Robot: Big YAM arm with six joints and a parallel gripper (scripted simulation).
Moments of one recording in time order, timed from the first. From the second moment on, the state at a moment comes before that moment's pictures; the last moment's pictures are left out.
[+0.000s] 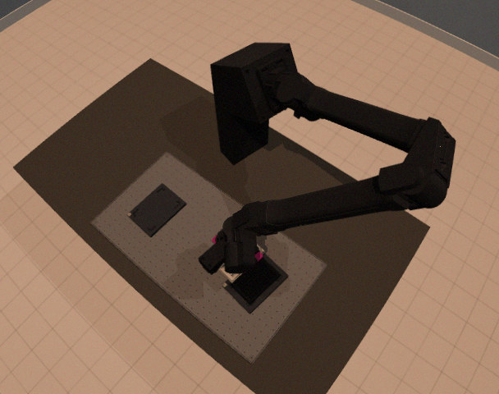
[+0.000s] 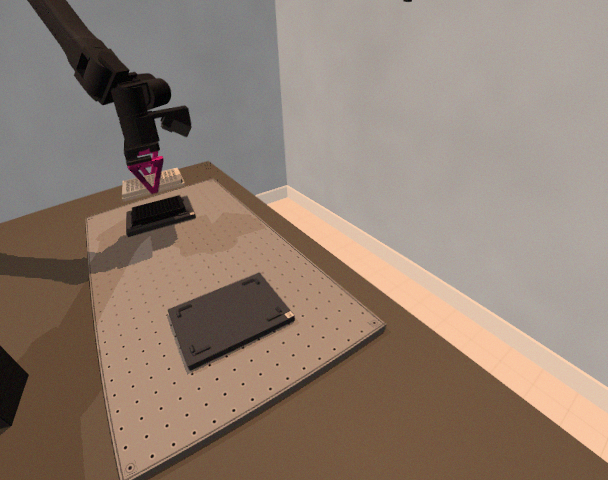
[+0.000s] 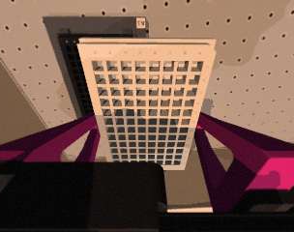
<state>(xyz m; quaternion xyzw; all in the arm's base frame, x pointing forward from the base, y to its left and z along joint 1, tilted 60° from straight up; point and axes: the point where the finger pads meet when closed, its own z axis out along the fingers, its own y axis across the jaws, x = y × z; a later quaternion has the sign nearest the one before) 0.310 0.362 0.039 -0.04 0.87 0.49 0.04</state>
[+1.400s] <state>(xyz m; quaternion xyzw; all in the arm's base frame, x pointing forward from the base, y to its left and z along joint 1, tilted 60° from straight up) 0.297 0.391 0.093 -0.04 0.87 0.50 0.04</state>
